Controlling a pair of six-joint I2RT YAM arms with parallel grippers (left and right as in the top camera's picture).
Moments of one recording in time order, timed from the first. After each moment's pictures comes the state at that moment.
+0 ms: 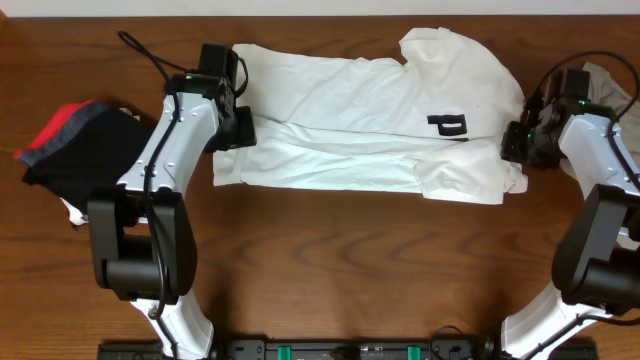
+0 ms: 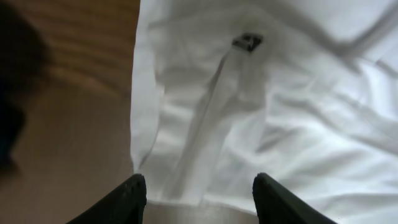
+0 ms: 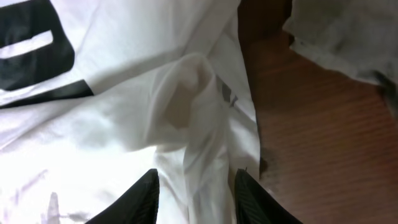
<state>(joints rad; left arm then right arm) -0.11 1.92 1.50 -0.96 -0.04 -0.28 -0.23 1.88 1.33 -0.79 -0.07 0.08</state>
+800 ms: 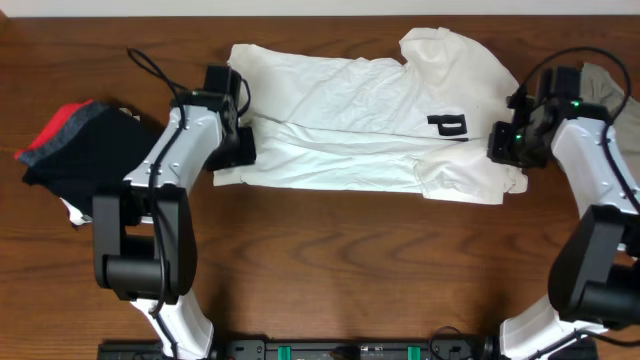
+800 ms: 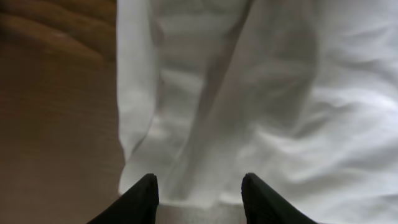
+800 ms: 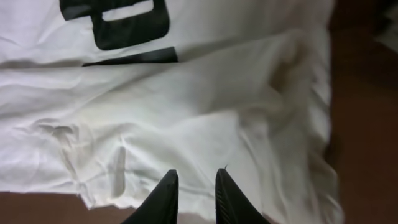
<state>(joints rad) -0.11 1.92 1.33 -0.85 -0.04 -0.28 -0.17 1.82 1.29 -0.83 -0.17 0.05</state>
